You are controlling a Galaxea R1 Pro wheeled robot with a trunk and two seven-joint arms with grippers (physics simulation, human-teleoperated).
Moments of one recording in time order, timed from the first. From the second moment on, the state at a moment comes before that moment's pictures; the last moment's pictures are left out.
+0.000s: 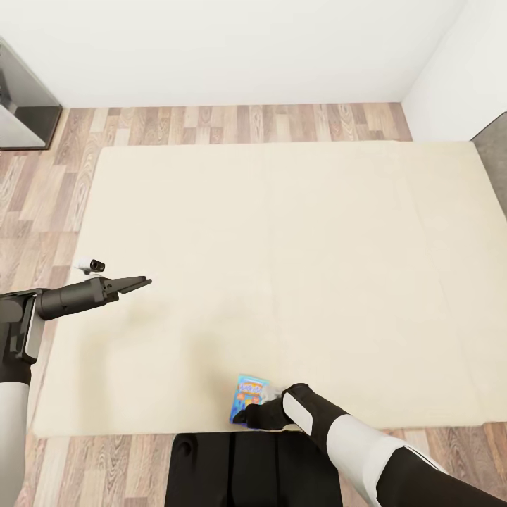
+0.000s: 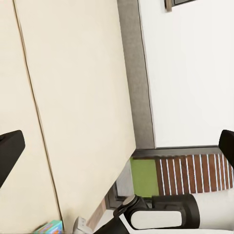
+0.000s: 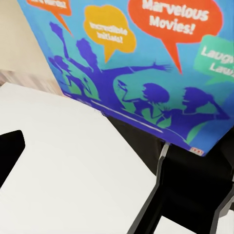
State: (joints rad) left arm -0.84 0.32 0.33 -1.16 0.07 0.98 -1.57; right arm -0.82 0.17 0.74 -0.23 -0.89 0.58 0.20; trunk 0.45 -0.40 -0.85
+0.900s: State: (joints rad) left arm -0.84 0.32 0.33 -1.16 0.07 0.98 -1.57; right arm -0.82 0.17 0.74 -0.23 -0.89 0.58 0.20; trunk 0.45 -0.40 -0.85
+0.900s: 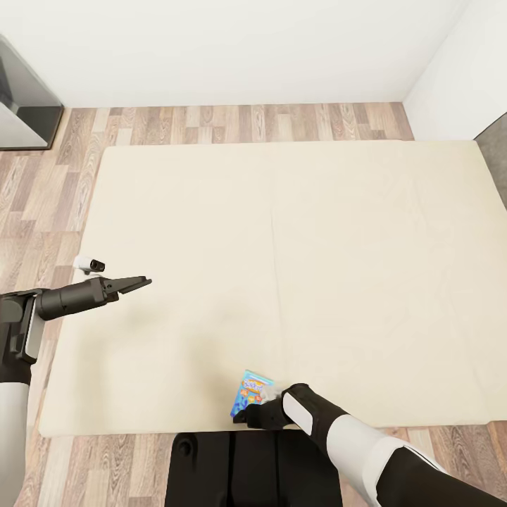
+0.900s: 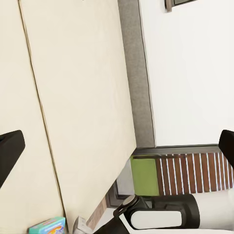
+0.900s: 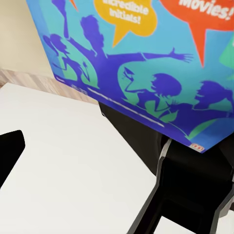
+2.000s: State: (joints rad) left arm -0.84 0.32 0.33 -1.16 0.07 0.98 -1.57; right arm -0.82 0.17 0.74 -0.23 -0.89 0.55 0.20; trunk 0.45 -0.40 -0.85
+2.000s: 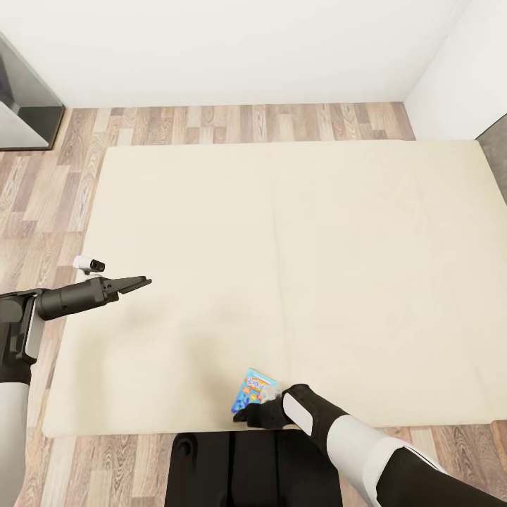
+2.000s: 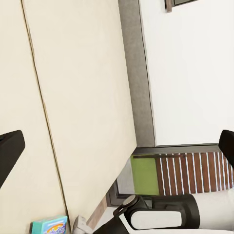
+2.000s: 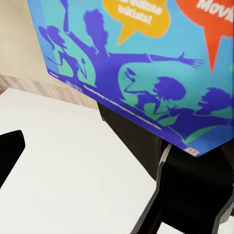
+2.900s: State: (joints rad) left arm -0.83 0.32 0.33 -1.16 0.07 0.98 -1.57; right arm -0.82 0.17 0.73 -0.23 -0.89 0.54 0.19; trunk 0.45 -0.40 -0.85
